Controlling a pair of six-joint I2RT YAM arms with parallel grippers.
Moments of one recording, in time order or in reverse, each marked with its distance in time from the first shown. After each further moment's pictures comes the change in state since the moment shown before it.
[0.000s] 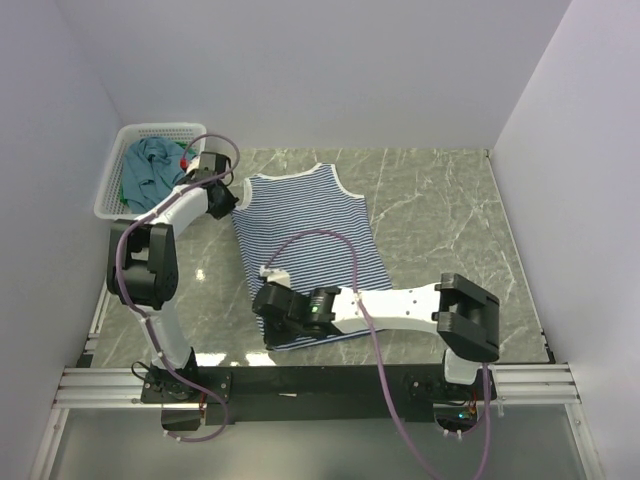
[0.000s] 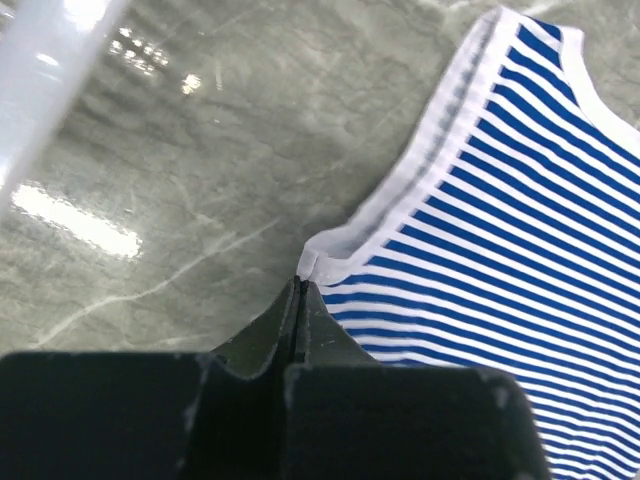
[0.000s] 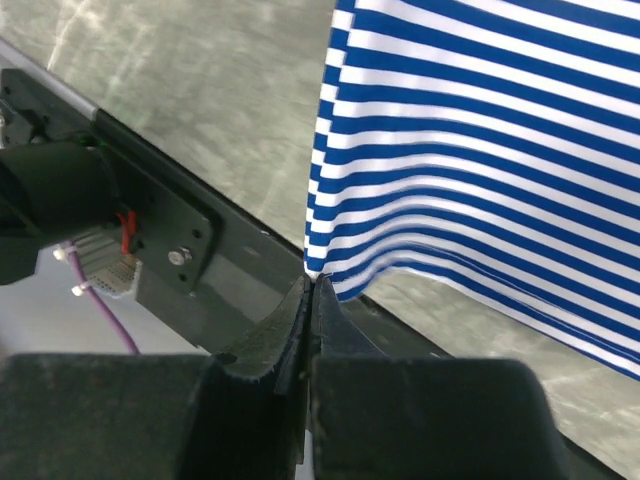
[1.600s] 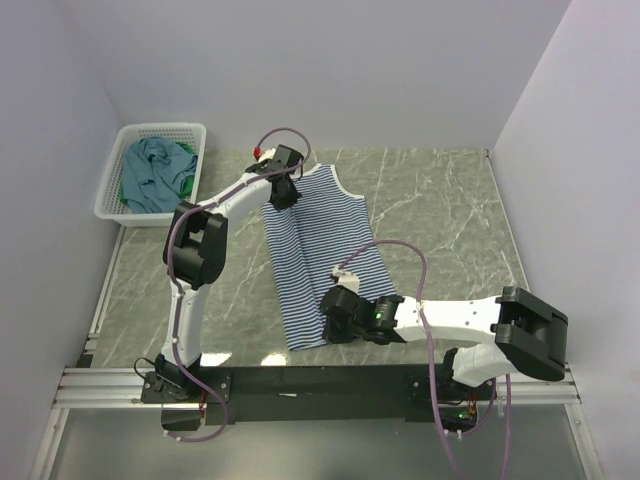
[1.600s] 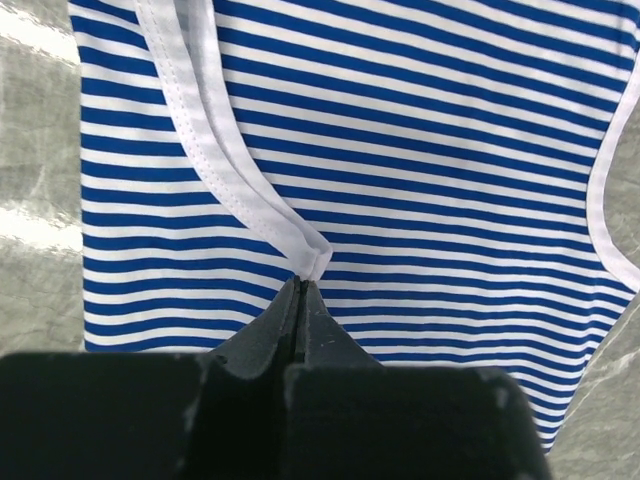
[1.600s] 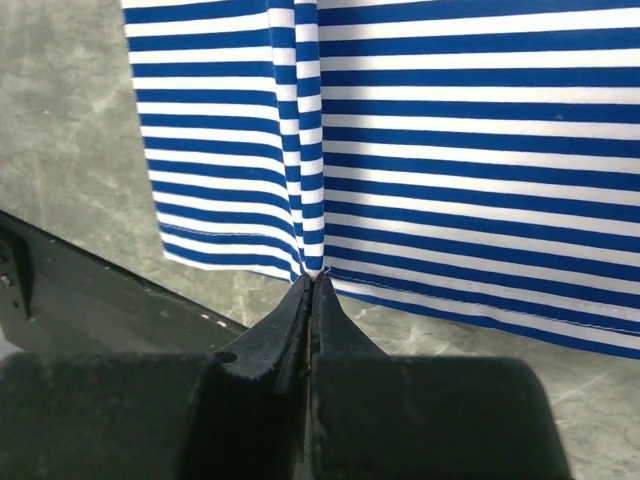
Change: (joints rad) left arm -0.317 0.324 0.435 -0.140 -0.042 -0.076; right arm -0.143 -0.383 -0.562 0.128 0.060 0.105
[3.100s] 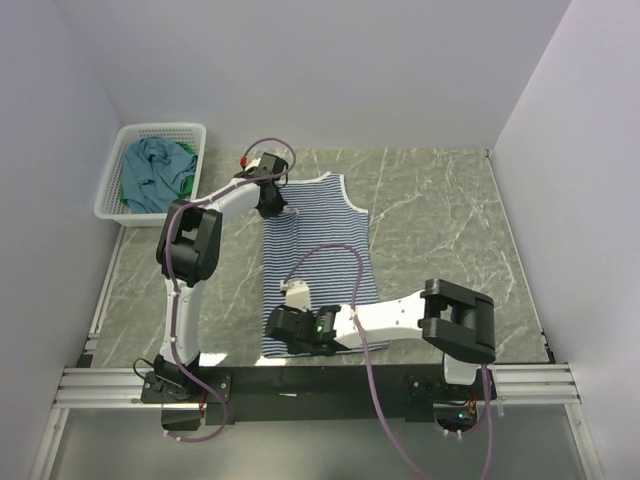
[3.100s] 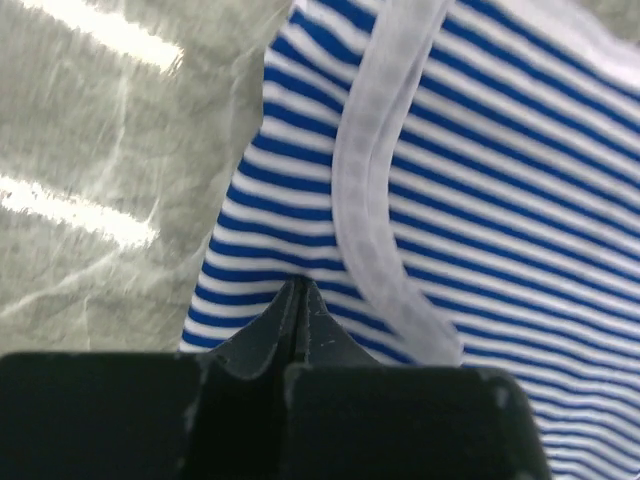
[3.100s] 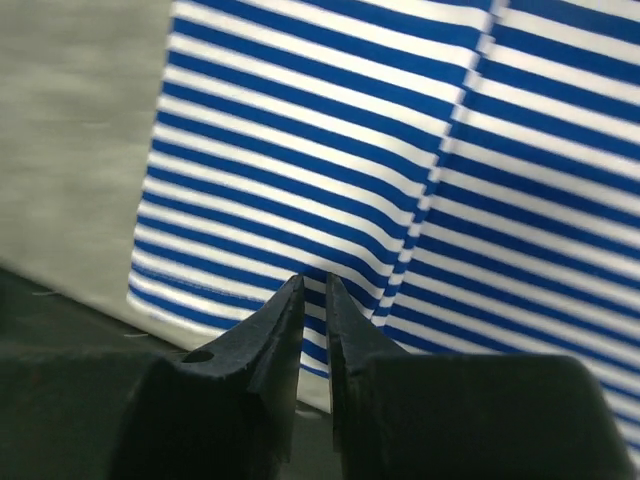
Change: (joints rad) left arm 0.074 -0.012 -0.146 0.077 0.019 0.029; right arm 0.180 0.376 0.329 -0.089 0.215 -0.063
